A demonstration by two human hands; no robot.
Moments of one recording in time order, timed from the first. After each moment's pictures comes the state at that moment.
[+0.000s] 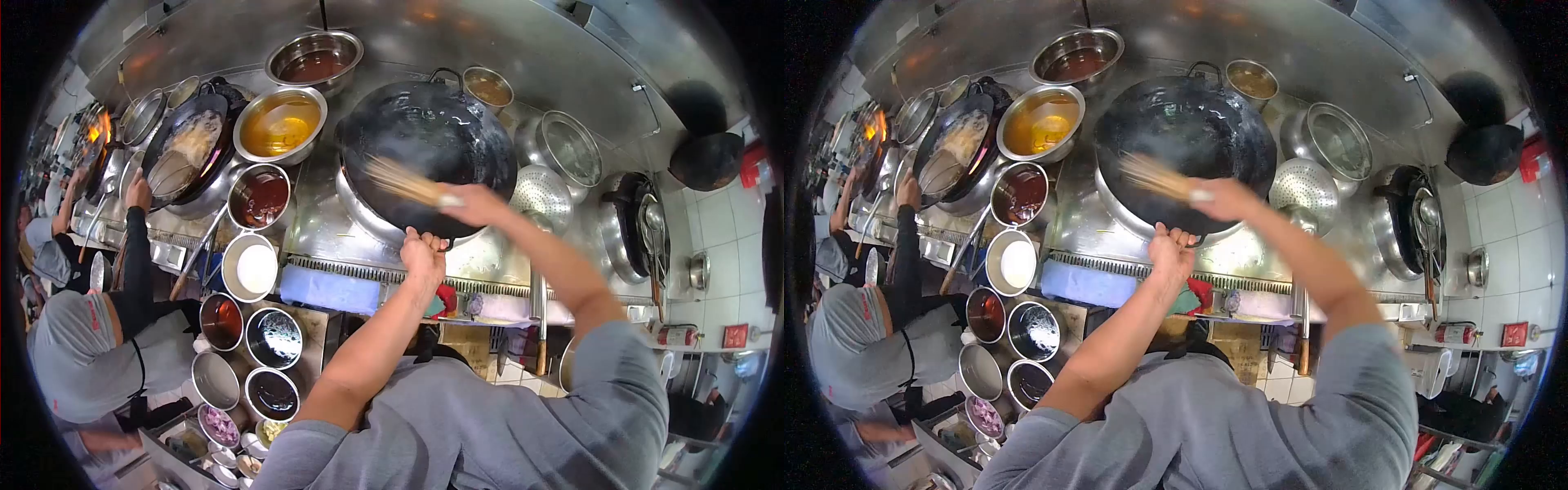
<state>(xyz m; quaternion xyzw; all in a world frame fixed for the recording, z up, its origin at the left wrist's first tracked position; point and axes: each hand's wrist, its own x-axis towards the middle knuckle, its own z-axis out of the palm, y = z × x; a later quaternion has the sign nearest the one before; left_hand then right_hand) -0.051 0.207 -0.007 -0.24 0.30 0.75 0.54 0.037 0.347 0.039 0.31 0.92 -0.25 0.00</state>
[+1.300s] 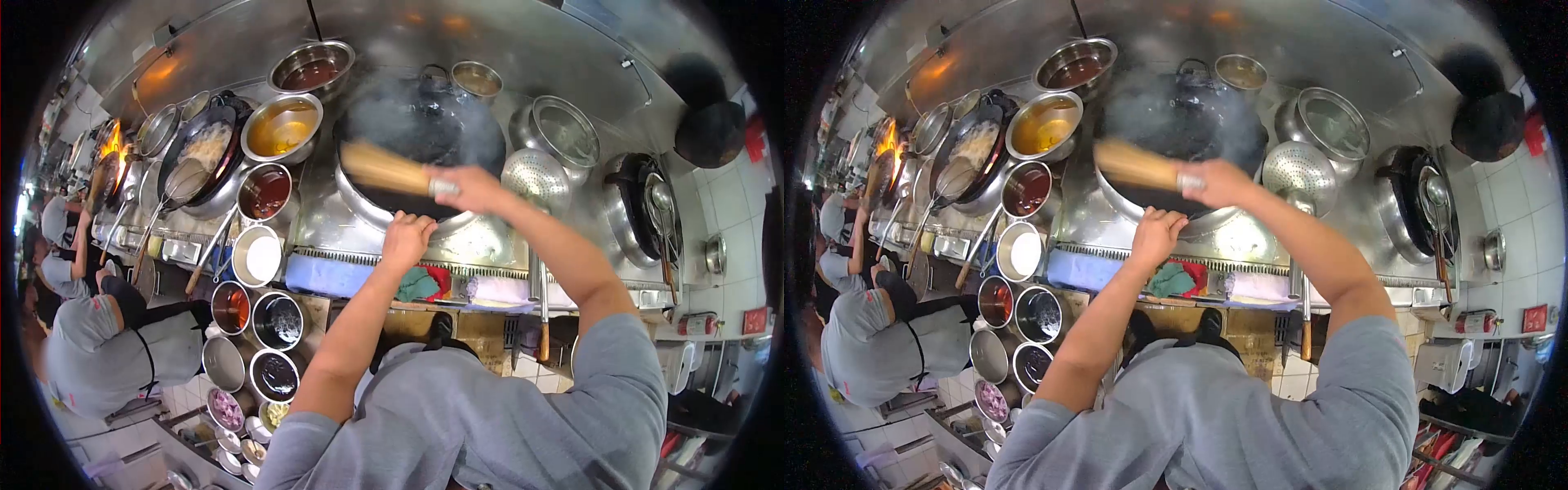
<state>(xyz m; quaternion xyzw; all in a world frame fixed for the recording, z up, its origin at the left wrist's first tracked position) -0.069 0.172 -0.009 0.65 0.65 0.38 0.04 0.065 0.320 0.076 0.25 0.93 -0.25 -0.07</state>
